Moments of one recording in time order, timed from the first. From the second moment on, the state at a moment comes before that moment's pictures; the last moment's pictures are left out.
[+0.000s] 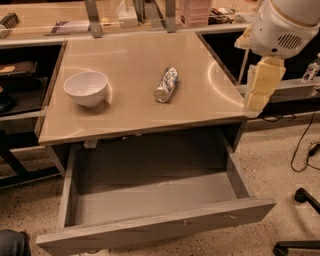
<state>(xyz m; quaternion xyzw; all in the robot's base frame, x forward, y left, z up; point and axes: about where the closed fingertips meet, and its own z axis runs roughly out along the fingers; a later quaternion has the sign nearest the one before) 0.519 -0.182 0.975 -0.66 0.74 -0.03 0.17</state>
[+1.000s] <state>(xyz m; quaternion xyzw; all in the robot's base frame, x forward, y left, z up) 0.613 -0.128 0.957 -0.73 0.67 -0.02 0.16</state>
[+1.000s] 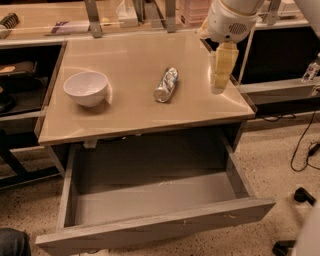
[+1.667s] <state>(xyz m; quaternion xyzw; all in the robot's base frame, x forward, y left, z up) 0.659 -0.102 0.927 -0.77 0.63 -0.02 0.14</state>
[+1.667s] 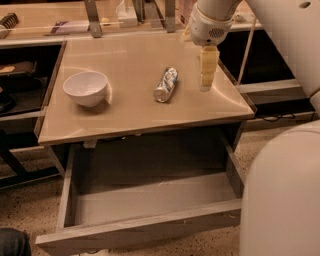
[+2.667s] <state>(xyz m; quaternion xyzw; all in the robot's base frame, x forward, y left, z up) 0.696 -0.063 0.898 -0.81 0.57 -0.02 0.12</state>
